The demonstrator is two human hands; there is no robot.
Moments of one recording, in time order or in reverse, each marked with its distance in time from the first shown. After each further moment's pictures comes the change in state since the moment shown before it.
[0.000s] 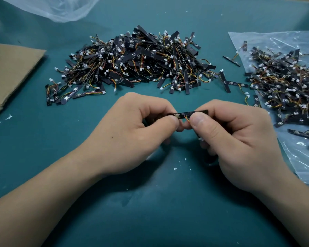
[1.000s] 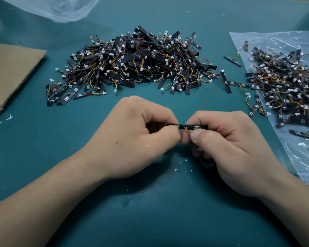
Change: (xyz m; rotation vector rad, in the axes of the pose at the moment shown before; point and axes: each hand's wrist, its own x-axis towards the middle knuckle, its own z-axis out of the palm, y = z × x) left_hand -0.001 0.002 0.002 0.070 -0.015 -0.006; right_hand 0.002 0.004 0.000 -0.048 -0.199 0.087
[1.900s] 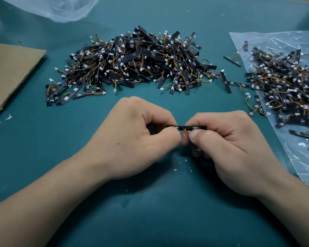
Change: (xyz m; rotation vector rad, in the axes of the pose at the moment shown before) left_hand -0.002 -0.001 0.002 0.042 0.018 -0.017; right_hand 0.000 0.001 0.000 -0.024 0.002 0.004
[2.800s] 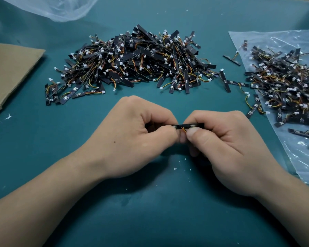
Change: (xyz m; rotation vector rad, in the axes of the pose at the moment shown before) left_hand 0.003 -0.002 -0.002 -0.022 -0.012 0.037; right_hand 0.000 0.000 0.001 -0.078 0.000 0.001
